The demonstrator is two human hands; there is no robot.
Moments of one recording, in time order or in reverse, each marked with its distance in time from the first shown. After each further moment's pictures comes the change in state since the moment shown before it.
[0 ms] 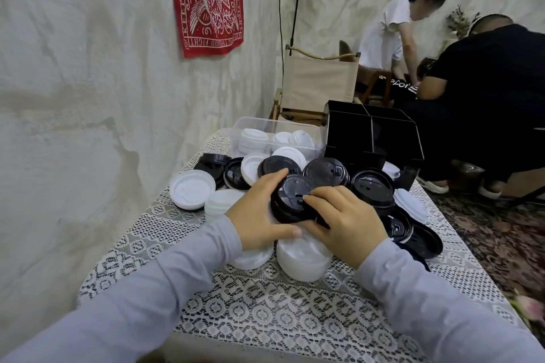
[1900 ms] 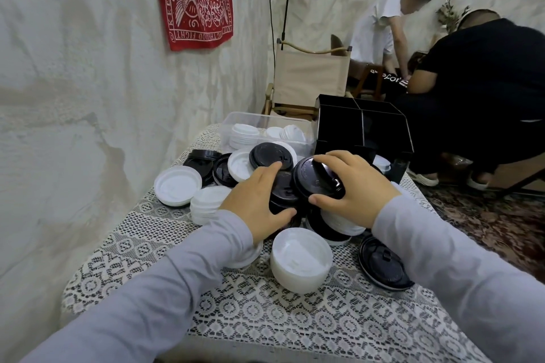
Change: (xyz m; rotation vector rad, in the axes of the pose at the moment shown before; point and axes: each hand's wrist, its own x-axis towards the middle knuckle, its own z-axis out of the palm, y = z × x) left_hand 0.008 0.013 0.011 0.376 0.082 -0.046; right_hand 0.035 0.032 -0.043 0.162 -0.642 0.449
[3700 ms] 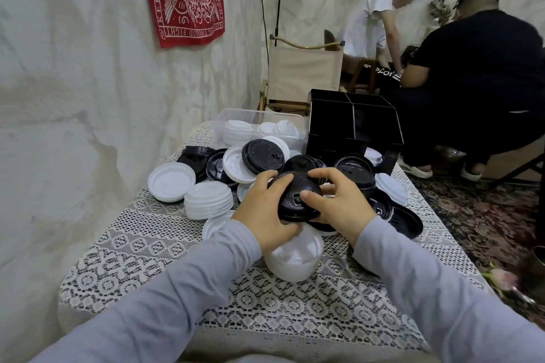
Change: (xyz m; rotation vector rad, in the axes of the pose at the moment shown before) left_hand -0.018 0.028 0.009 -0.159 -0.071 -0.021; right_hand -0.024 -0.031 0.026 1.019 0.079 0.470
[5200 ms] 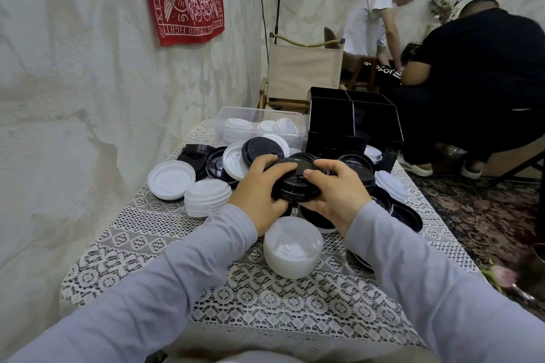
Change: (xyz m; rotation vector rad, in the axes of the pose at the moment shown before) left_hand 0.013 -0.005 -0.011 -0.078 0.132 0.086; right_hand 0.003 -0.020 0.008 0.529 0.077 0.194
